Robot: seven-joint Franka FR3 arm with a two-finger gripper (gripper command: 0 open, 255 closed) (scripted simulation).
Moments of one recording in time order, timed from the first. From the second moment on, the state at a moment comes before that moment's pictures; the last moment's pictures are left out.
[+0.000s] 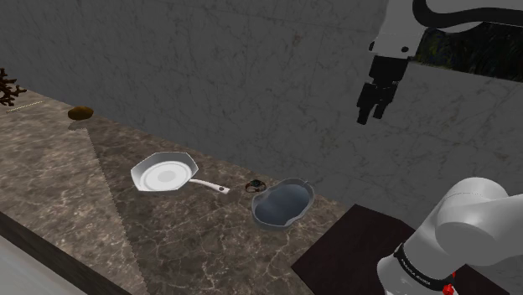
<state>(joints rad) 0.01 -0.74 -0.04 -2.29 0.05 1.44 0.03</state>
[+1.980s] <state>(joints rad) 0.12 0.18 0.01 -2.10 0.17 2.08 -0.21</state>
